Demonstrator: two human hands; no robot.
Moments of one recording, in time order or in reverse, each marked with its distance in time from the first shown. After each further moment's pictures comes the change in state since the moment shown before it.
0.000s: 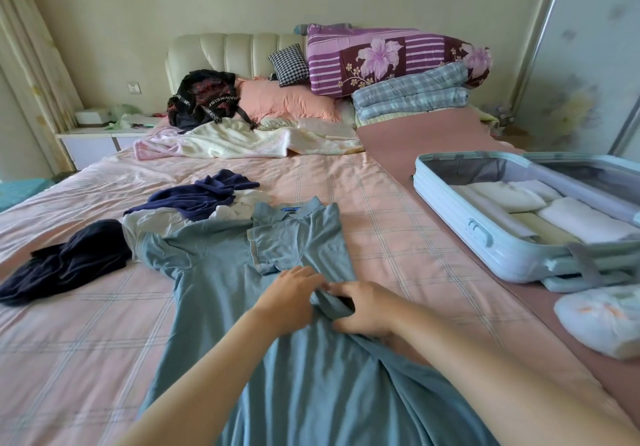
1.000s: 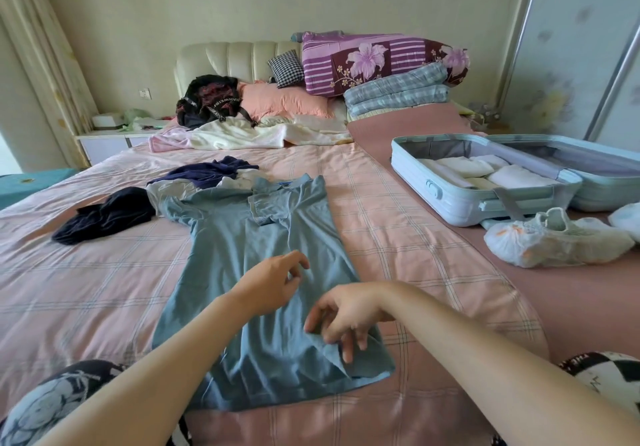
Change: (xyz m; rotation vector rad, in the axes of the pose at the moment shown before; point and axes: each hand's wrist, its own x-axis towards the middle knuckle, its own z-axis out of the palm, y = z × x) left_hand -0.130 0.079 -0.004 -0.203 0.058 -0.065; right_hand -0.159 -0.051 0.041 0.312 -0.544 0.066
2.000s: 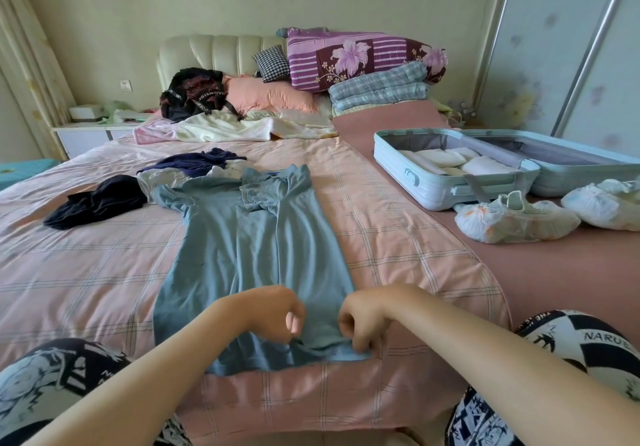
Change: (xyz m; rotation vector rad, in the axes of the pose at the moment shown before) left_hand -0.065 0.056 -0.002 0.159 -0.659 0.049; right_hand -0.030 0.034 0.044 -0.390 0.029 0.204
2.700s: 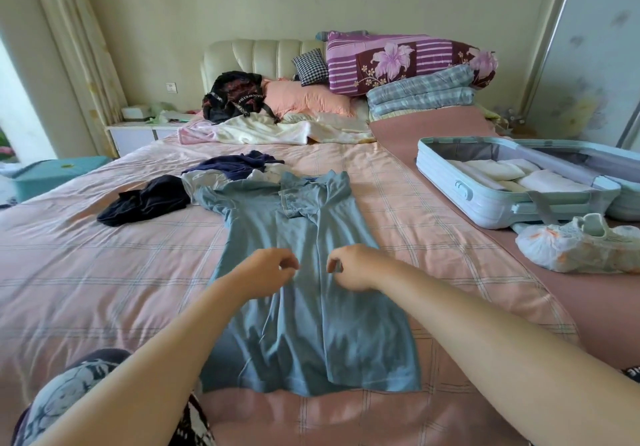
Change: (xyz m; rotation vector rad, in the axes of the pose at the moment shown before) left_hand -0.012 -0.092 -0.037 -0.264 0.533 -0.328; right_hand 0.074 -0.060 -0.077 -0.114 0.600 -0.049
